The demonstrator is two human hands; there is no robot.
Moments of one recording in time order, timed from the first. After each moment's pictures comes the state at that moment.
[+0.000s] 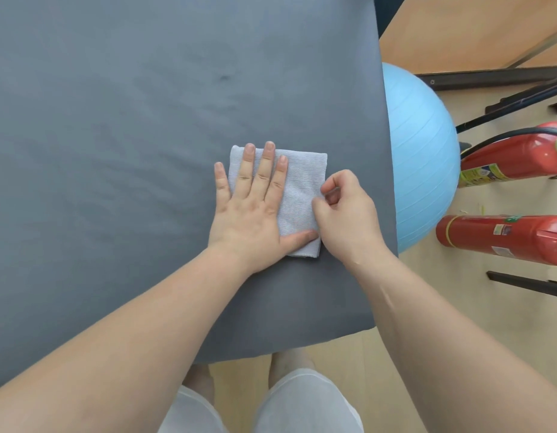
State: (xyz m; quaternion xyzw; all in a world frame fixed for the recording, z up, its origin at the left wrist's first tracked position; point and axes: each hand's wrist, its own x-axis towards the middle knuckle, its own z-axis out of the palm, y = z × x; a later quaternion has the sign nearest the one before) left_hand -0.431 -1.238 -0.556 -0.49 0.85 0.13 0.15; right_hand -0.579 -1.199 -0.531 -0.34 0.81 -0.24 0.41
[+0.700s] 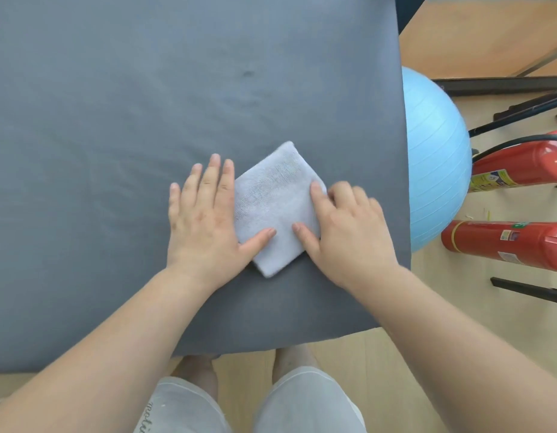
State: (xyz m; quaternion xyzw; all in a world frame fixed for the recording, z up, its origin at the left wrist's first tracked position) left_hand -0.354 -1.225 -0.530 -0.60 0.77 0.19 0.06; right_hand -0.561 -1.173 -0.536 -0.69 0.71 0.05 0.13
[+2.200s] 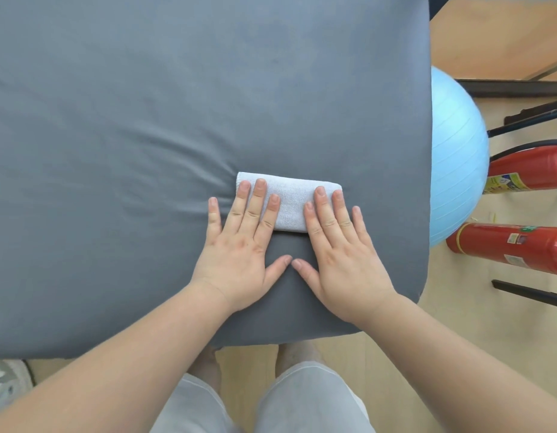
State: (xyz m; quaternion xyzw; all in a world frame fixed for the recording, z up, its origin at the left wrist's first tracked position) left_hand -0.335 -1.188 -0.563 -0.46 0.87 0.14 0.14; right_hand -0.531 -1.135 -0.548 -0.74 0.63 0.09 0.21
